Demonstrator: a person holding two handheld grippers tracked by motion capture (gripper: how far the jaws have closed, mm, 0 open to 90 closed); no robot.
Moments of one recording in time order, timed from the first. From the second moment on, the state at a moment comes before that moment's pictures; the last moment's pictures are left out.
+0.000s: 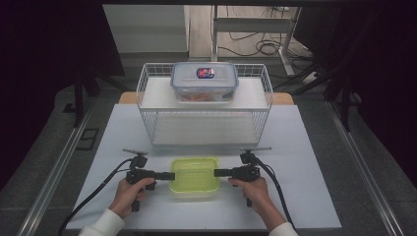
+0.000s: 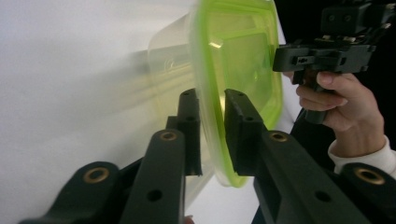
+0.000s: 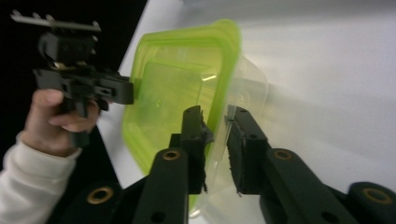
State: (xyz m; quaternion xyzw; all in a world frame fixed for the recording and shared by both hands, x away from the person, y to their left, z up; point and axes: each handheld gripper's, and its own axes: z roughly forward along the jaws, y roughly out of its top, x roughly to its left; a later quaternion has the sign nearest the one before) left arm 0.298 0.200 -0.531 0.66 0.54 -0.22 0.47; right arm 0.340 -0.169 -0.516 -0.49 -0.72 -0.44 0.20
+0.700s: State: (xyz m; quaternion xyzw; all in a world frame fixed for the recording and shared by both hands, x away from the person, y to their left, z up) left arm 0.285 0.210 -0.501 0.65 0.52 -0.21 0.52; right arm 0.327 -0.169 -0.473 -0.44 -0.73 -0.49 0.18
